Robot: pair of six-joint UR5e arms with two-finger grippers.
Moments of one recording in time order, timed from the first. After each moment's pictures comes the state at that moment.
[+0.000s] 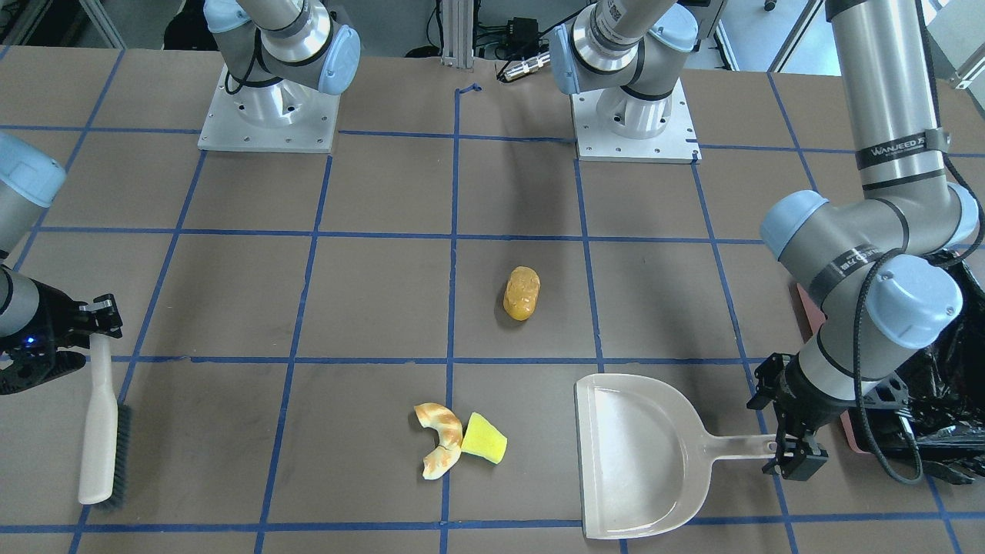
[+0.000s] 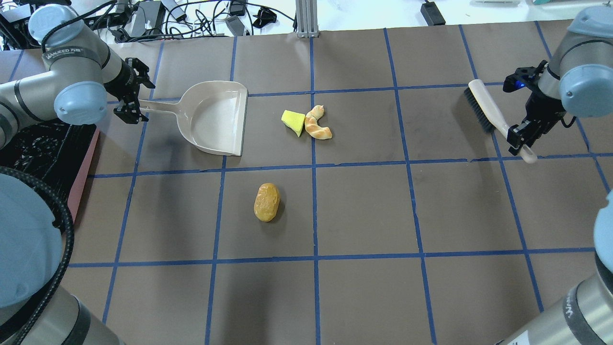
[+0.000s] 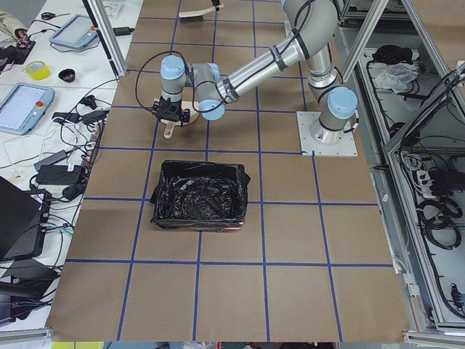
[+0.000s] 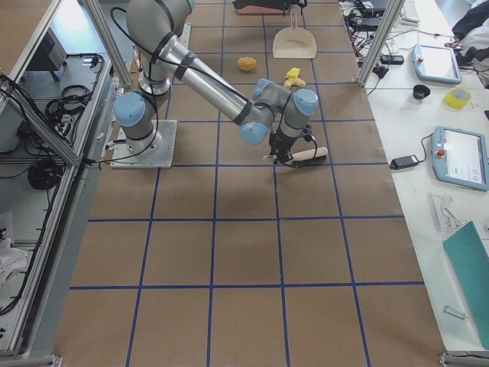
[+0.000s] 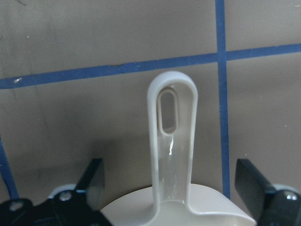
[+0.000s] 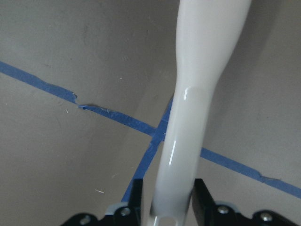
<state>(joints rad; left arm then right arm) -1.30 -2.07 -1.61 -0.85 1.51 -1.19 1.16 -1.16 1.71 -1.93 -1.68 -0.82</state>
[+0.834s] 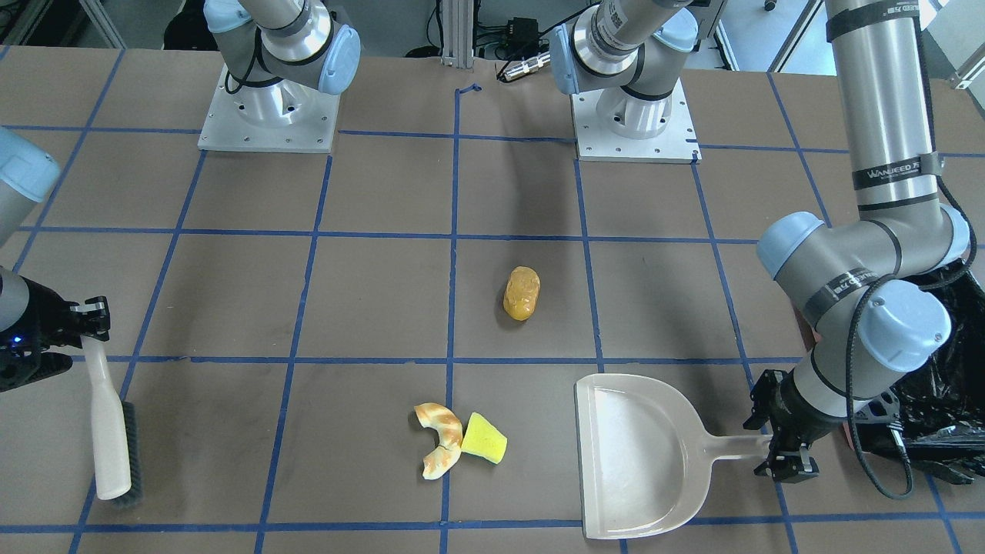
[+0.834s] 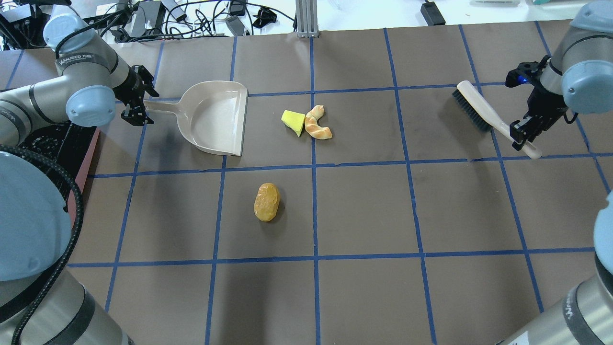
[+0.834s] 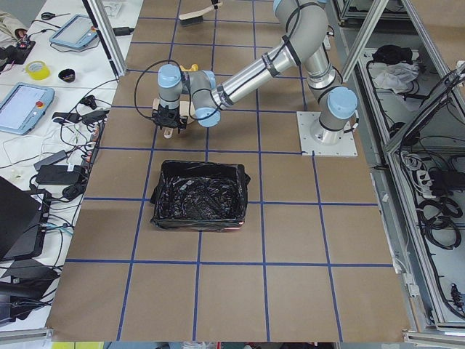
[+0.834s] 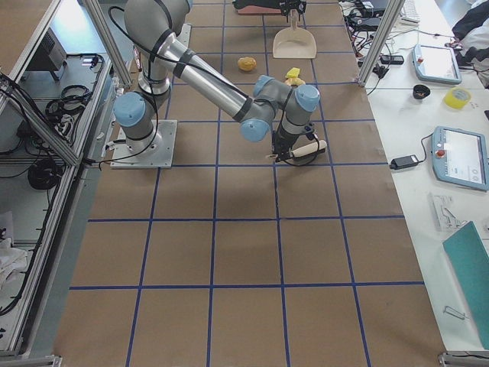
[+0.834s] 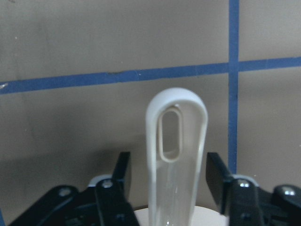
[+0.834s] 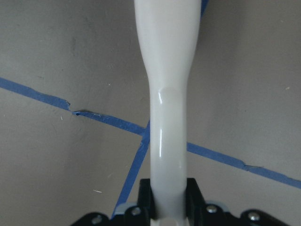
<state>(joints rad) -1.29 -2.12 -1.59 -0.83 1.52 -1.23 1.17 -1.19 1.69 -1.92 -1.69 -0.71</state>
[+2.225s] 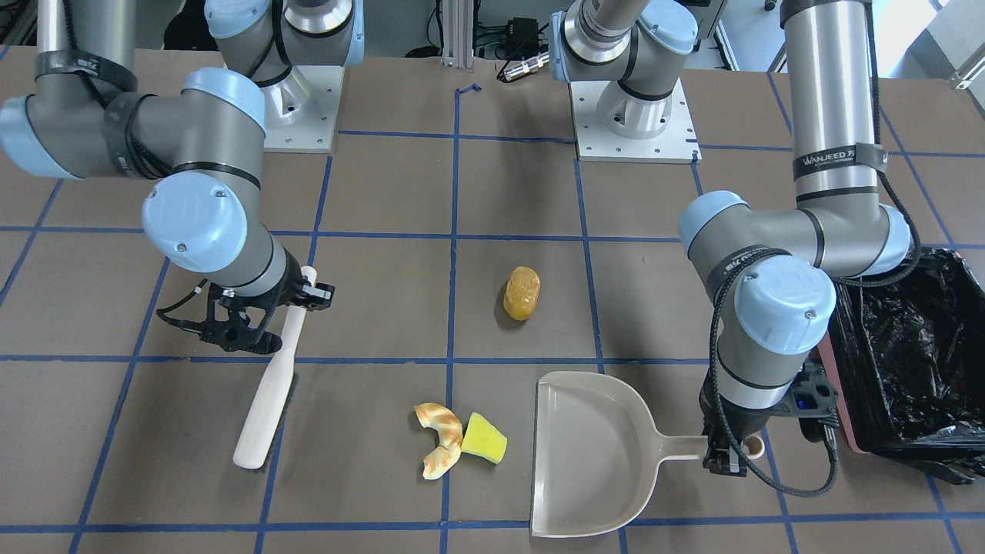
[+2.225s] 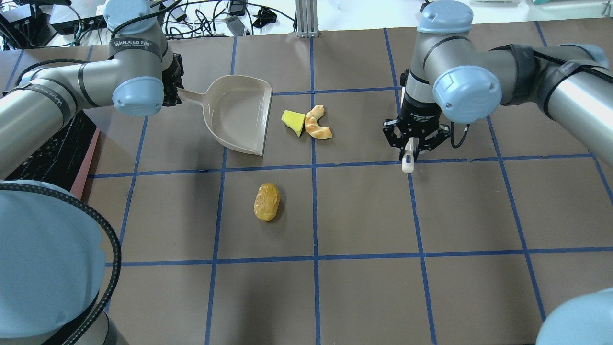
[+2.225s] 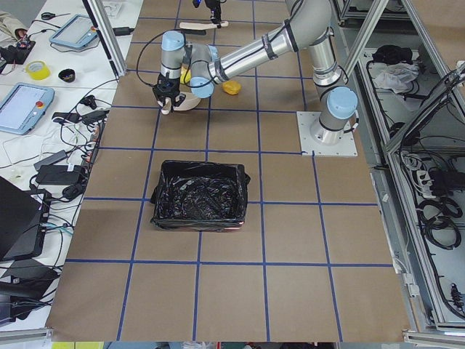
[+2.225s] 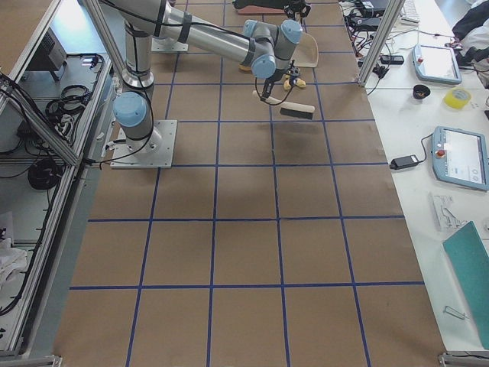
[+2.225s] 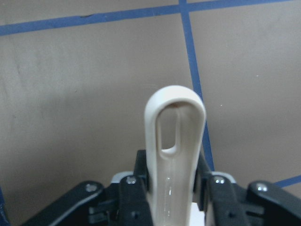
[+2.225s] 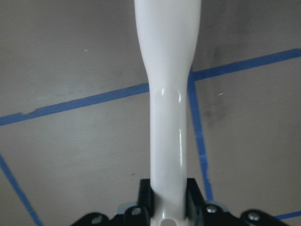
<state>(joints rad) -1.49 -2.09 -1.56 -0.83 1.71 -1.31 1.63 -1.25 1.70 -1.77 -1.51 0.29</state>
